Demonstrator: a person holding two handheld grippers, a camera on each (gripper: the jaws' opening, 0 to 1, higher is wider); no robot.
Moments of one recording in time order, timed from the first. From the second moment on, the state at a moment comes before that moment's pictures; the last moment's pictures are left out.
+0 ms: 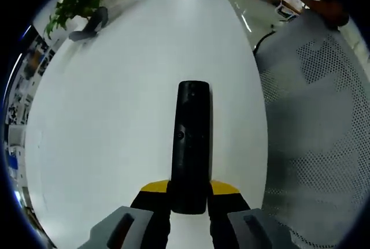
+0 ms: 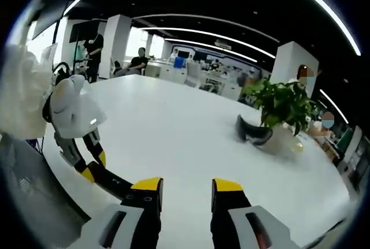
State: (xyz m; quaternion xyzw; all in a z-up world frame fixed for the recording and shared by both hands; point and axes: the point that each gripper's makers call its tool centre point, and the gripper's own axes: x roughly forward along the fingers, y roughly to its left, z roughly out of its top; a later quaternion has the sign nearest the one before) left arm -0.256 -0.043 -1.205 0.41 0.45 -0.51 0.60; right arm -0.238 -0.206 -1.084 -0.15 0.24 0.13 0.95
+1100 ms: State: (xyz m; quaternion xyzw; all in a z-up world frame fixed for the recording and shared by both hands) left arm -0.304 -0.047 -1.203 0.37 0.45 -0.51 0.64; right arm -0.262 -0.172 -1.122 -0.10 0.40 0.21 0.89
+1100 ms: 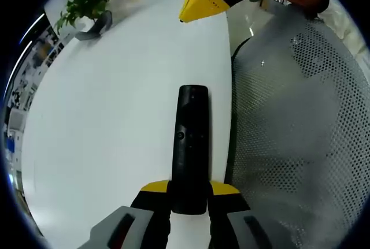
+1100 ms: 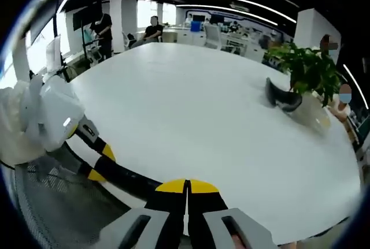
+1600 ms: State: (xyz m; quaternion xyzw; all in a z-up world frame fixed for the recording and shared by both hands) left arm -0.310 -0.045 -1.202 0.33 0.42 -0.52 0.67; right arm -0.267 -0.148 -1.168 -0.06 0.51 0.23 0.83
